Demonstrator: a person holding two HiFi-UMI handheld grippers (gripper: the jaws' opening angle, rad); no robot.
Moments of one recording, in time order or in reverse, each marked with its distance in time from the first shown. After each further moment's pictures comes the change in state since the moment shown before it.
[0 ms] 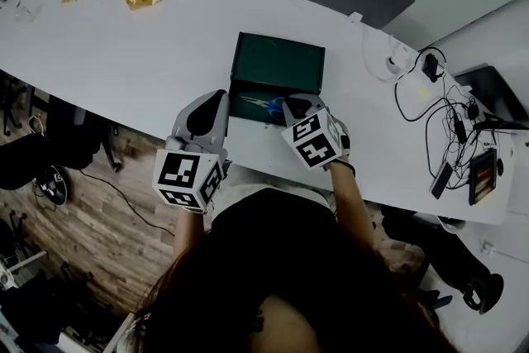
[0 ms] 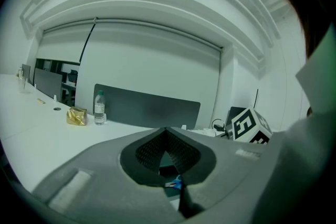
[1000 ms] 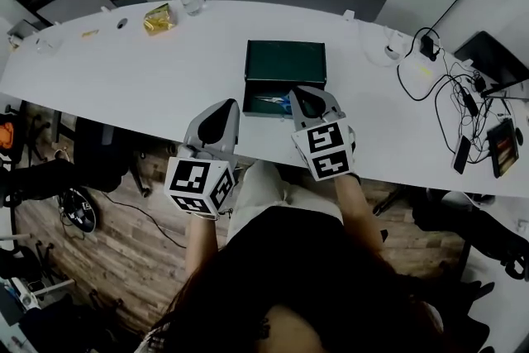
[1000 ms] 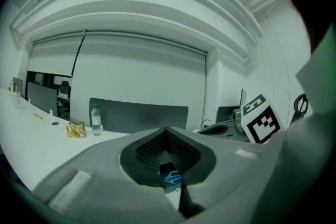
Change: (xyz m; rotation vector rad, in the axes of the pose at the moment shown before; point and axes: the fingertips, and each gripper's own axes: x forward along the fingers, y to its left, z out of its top) left arm -0.073 -0.039 0.020 0.103 -0.054 -0.066; right arm -0.110 0.028 0.056 0.216 -0.406 -0.217
